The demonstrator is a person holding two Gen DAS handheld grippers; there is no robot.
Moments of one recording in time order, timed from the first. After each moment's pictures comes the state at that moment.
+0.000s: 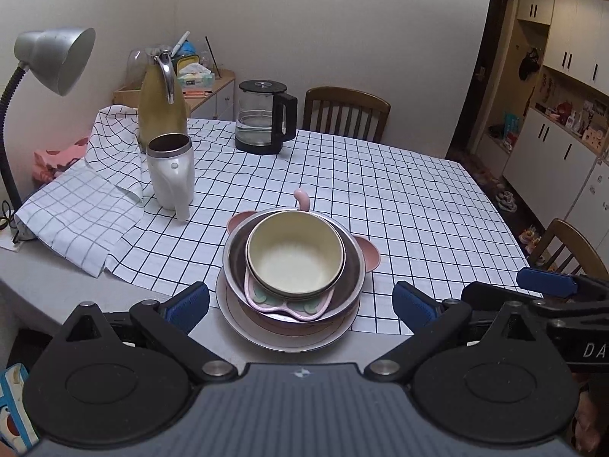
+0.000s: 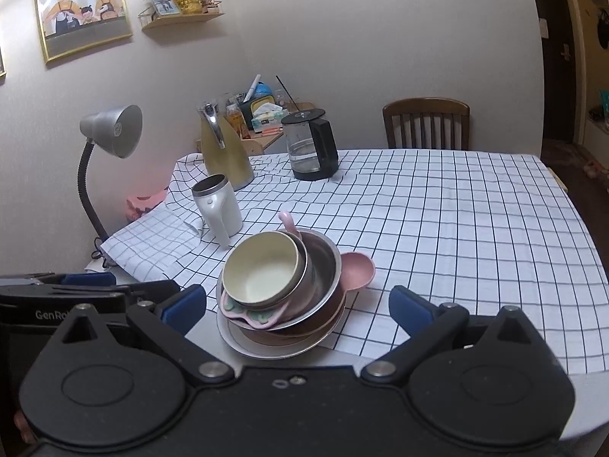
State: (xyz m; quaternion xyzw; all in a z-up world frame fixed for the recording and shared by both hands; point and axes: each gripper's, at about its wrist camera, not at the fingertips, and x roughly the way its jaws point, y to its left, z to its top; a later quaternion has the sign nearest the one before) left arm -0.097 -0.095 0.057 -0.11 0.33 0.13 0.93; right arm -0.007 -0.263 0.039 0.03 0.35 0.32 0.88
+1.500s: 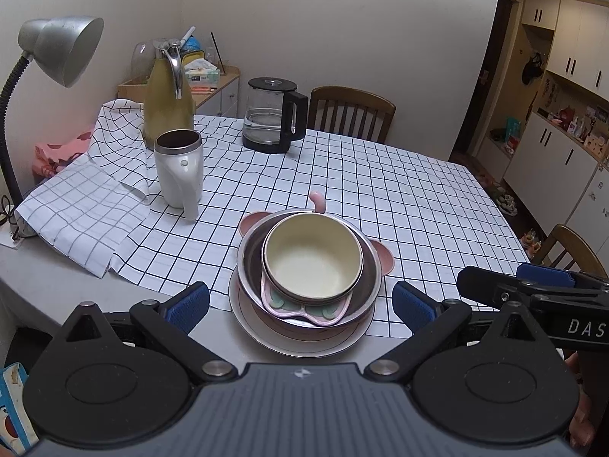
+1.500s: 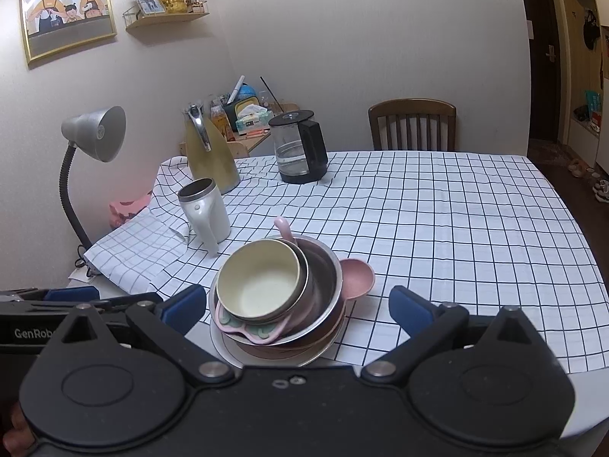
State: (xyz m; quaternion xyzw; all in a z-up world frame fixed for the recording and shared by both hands) left arm -0.094 -0.067 0.051 -0.12 0.34 0.13 0.93; right arm 0.001 -0.239 0.037 0.02 0.35 0.29 0.89
